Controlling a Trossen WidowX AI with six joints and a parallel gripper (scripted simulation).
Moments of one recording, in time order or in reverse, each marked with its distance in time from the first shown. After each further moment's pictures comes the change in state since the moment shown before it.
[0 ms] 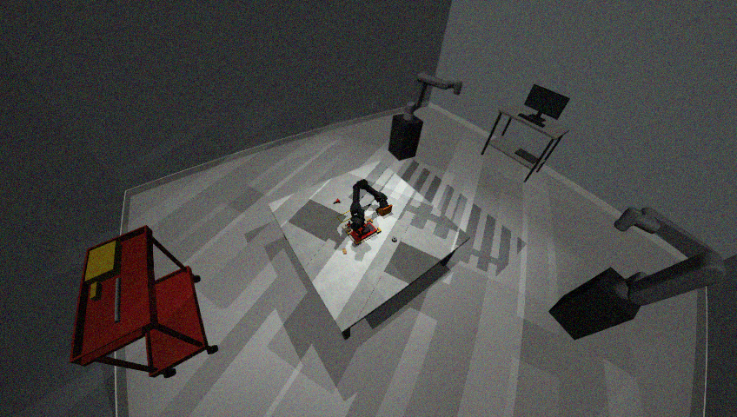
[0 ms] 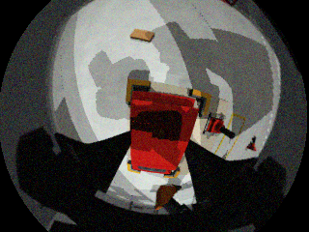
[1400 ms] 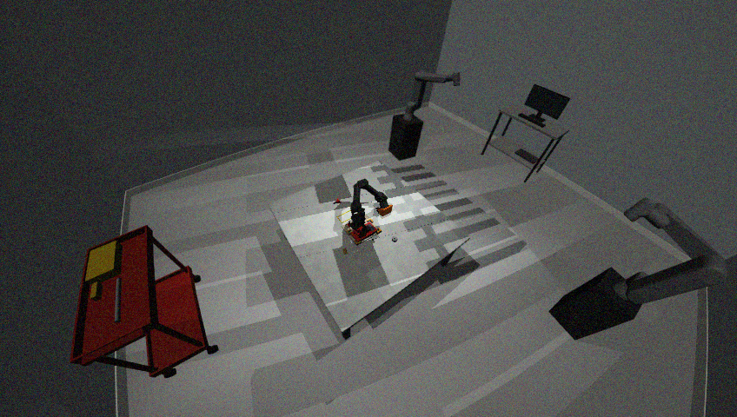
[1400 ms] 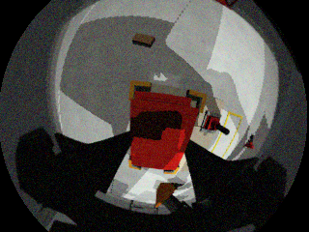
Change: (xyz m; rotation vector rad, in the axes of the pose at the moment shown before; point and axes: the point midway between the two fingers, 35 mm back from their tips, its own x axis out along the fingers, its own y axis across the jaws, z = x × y) arm -0.014 0.000 -0.001 0.001 -0.002 0.002
